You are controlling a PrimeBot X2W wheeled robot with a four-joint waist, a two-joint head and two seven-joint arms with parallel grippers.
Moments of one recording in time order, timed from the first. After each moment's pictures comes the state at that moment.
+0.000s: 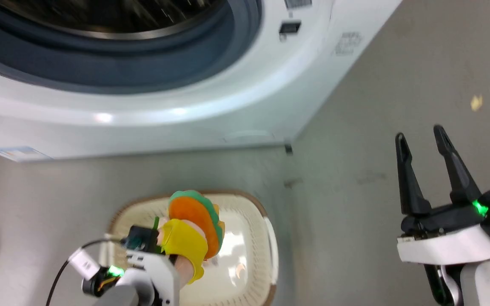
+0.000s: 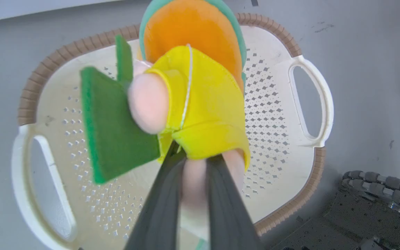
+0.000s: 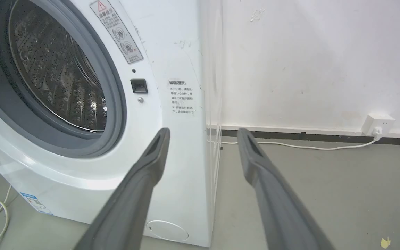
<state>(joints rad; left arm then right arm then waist) -0.52 0.23 -0.67 1.03 -0.63 -0.13 -0.09 -0.18 -0.05 0.01 -0.08 0.17 0.13 -0.26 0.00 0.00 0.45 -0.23</state>
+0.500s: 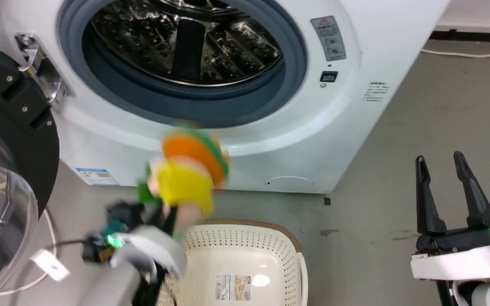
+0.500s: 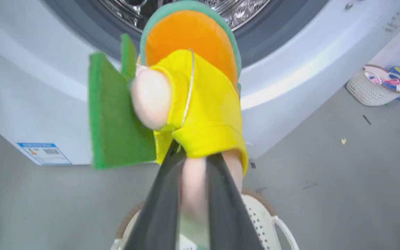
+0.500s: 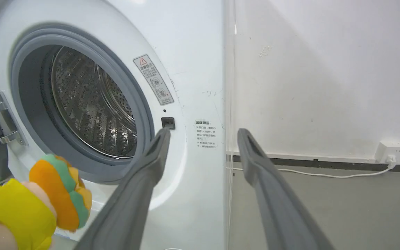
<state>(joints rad) -0.39 0.27 -0.49 0.57 -0.61 -0.01 -0.25 -0.08 -0.05 -0.05 -0.09 0.15 0.13 -0.26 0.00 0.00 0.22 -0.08</state>
